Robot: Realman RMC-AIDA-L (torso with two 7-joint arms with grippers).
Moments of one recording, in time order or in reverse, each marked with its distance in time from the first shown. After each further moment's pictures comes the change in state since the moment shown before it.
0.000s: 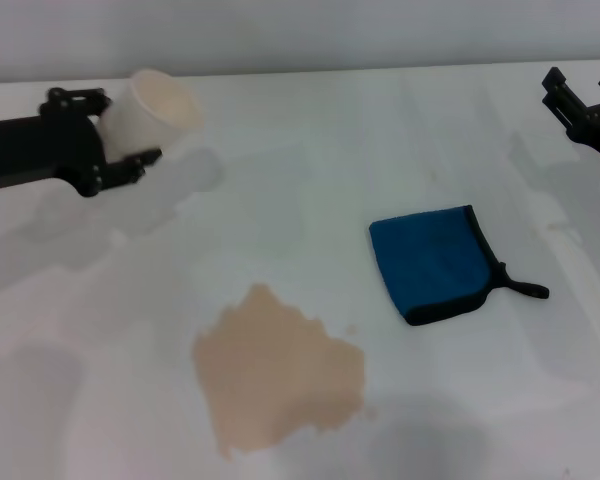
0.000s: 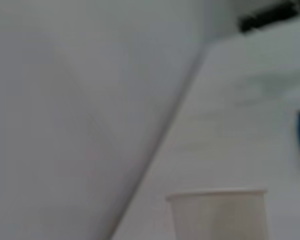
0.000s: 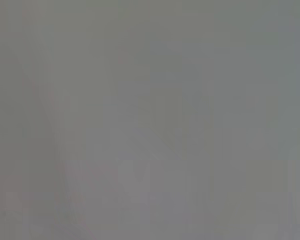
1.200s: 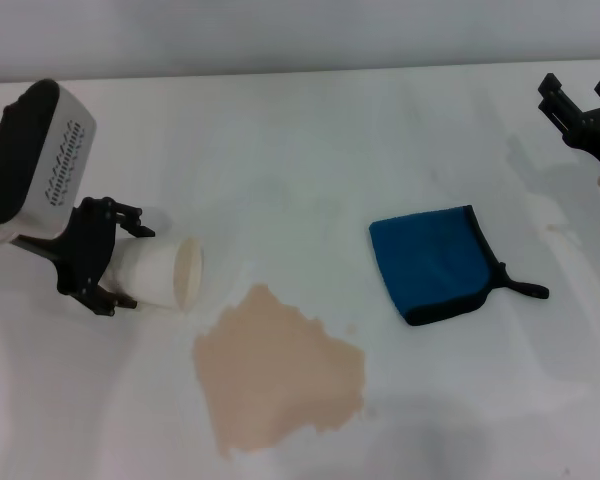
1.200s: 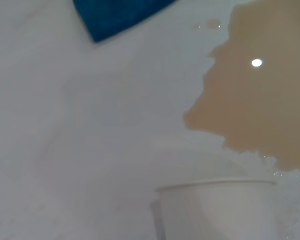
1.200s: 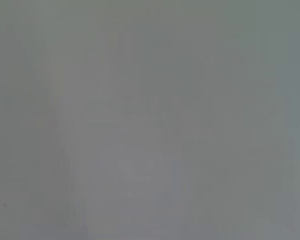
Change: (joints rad) left arm -0.228 -0.007 0.002 0.061 0.774 -0.106 0.017; right arm -0.001 0.004 -0.009 -0.003 0.000 -0.016 -0.001
